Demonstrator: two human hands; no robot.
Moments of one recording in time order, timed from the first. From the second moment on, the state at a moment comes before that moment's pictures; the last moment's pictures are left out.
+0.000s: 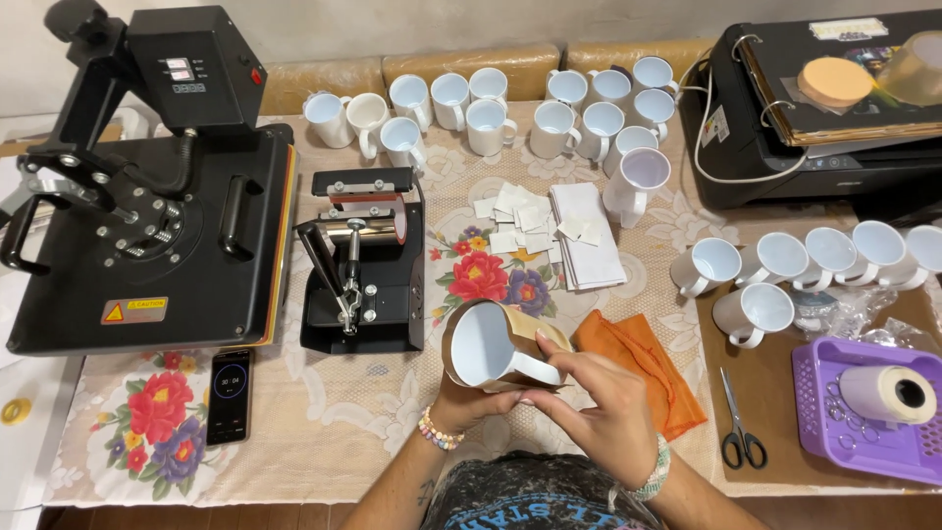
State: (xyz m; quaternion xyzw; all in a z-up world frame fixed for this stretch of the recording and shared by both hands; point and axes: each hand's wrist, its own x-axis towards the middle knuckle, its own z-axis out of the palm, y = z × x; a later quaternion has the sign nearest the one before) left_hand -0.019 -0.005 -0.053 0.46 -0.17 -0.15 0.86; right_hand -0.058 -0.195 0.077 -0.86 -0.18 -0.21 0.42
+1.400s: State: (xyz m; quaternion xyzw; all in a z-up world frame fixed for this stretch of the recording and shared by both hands) left_hand -0.022 0.008 0.046 0.78 -0.42 0.41 0.22; right_hand -0.019 -0.228 0.047 -0.75 -0.52 -0.38 0.16
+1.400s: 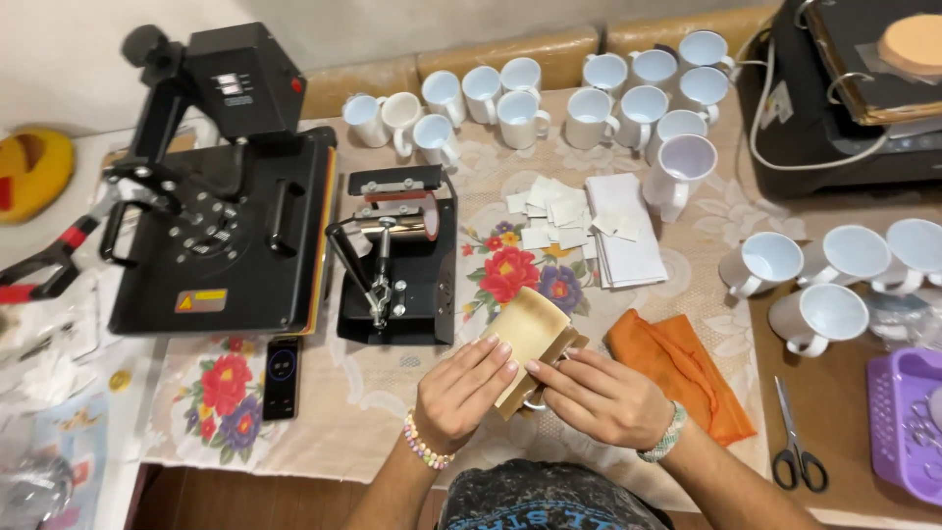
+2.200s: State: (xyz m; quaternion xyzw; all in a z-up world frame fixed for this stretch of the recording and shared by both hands) left_hand -0.034 0.033 -0.045 0.89 -0.31 0.27 0.20; right_hand 0.007 -0.266 -0.056 -0.92 -0.27 -0.19 0.21
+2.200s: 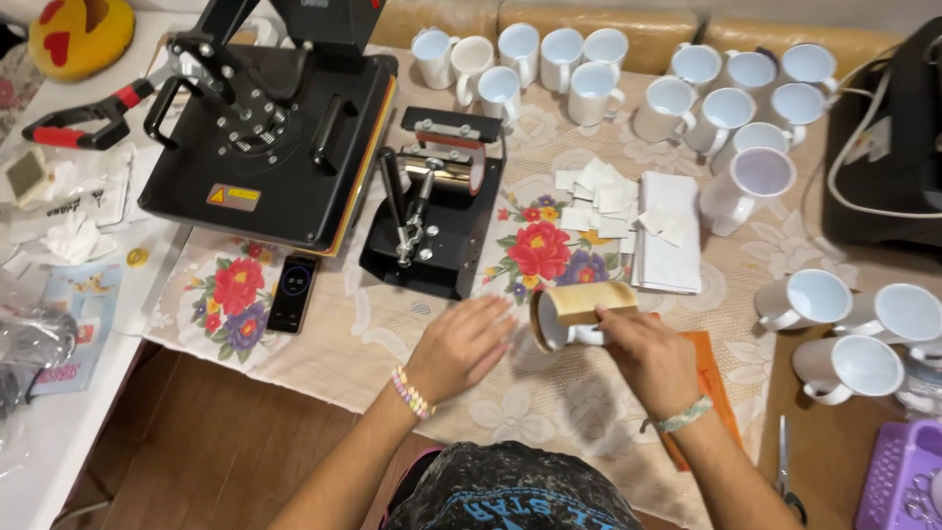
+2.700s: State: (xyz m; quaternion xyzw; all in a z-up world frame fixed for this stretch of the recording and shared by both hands) left_hand 0.087 0.162 0.002 0.82 -0.01 0.30 0.49; right_hand 0.169 -0.143 -0.056 -0.97 -0.12 -0.13 0.14
